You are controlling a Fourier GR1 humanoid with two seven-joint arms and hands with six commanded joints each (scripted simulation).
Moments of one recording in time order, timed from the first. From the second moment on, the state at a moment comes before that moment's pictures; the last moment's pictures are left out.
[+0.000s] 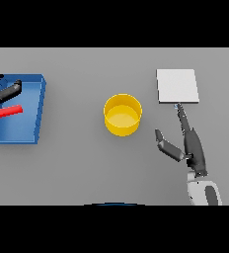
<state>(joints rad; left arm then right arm) -0.57 0.91 -0.61 -1.21 0.22 0.21 0.59 0.10 -0.07 0.14 -1.67 0.27 -0.06 -0.13</state>
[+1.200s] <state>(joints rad) -0.59 0.87 -0.58 -1.18 0.22 0.26 0.49 -0.39 -0.37 0.43 -1.48 0.68 0.25 -0.08</state>
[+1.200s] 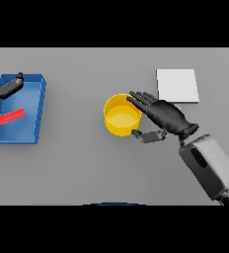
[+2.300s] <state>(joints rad) -0.60 0.88 -0.58 -1.16 0.22 0.23 0.47 -0.67 -0.31 0.63 -1.13 0.79 0.46 -0.17</state>
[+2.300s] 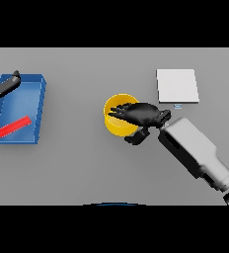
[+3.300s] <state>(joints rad) -0.59 0.89 -0.57 -1.19 0.23 0.25 0.49 -0.69 -0.34 0.67 -1.16 0.76 0.56 -0.14</state>
